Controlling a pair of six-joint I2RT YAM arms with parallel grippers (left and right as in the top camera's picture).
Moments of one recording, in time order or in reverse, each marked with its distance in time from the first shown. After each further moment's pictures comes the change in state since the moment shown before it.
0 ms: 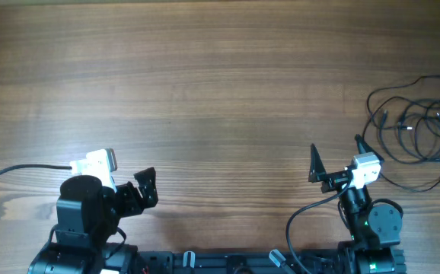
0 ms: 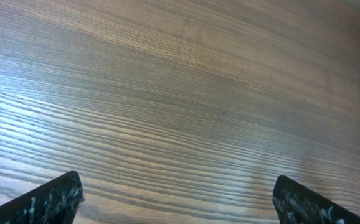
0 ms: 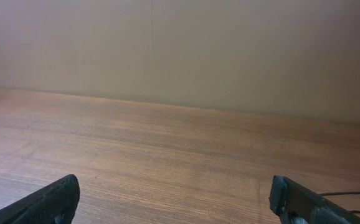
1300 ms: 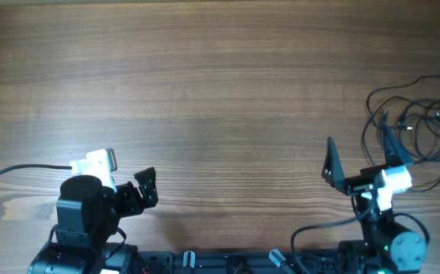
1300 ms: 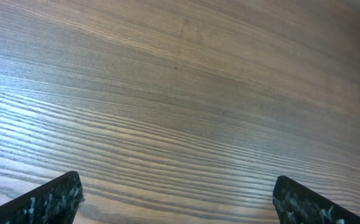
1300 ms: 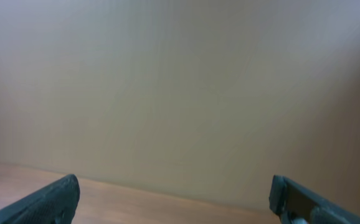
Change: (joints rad) left arm 0.000 0.000 0.000 0.001 0.000 0.000; right arm -0.042 0.011 0.119 0.274 -0.065 -0.002
